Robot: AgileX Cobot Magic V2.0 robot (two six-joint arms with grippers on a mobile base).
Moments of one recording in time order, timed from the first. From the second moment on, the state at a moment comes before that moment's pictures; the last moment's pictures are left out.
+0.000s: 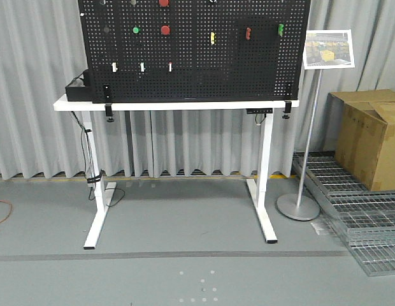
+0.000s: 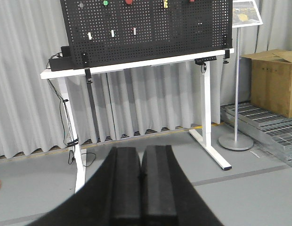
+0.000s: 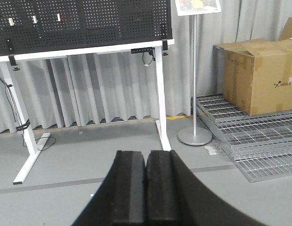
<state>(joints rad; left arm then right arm) -0.17 -0.01 0.03 0.04 0.04 0.04 -0.03 -0.01 0.03 -0.03 0.13 0.10</state>
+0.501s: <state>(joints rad) -0.17 -0.01 0.03 0.04 0.04 0.04 -0.03 -0.01 0.03 -0.03 0.13 0.10</state>
